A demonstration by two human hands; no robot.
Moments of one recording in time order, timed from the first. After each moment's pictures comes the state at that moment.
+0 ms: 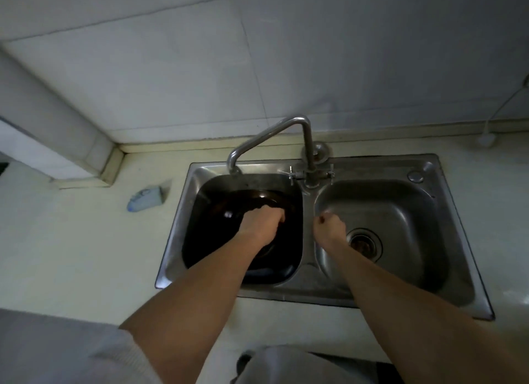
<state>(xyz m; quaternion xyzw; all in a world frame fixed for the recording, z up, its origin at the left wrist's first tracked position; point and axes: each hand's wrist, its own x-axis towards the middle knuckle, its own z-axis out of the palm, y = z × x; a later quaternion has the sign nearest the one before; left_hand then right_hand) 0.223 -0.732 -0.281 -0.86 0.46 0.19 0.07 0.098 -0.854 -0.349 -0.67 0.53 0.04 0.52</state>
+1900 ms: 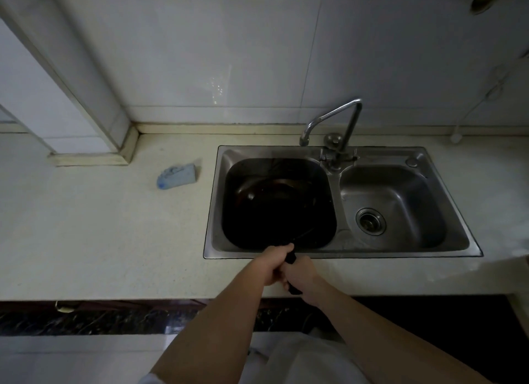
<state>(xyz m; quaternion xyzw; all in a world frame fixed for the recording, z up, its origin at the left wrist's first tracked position) 0.207 -0.524 -0.332 -0.66 -0.05 0.63 -0.41 0.112 -0.558 -0.310 -0.56 0.54 0.07 0.62</state>
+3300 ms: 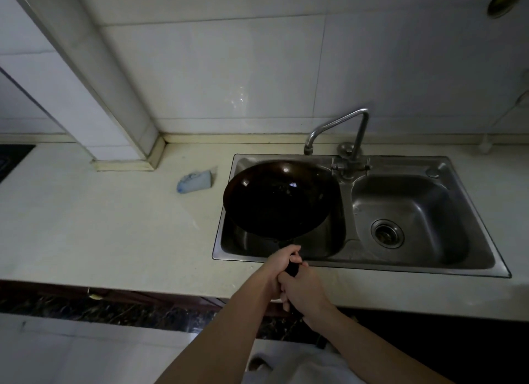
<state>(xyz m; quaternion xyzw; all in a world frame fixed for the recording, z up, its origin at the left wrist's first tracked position) 0.175 -0.523 -0.278 -0.60 -0.12 0.58 -0.55 0.082 -0.541 -0.255 -0.61 0.45 0.01 0.65</state>
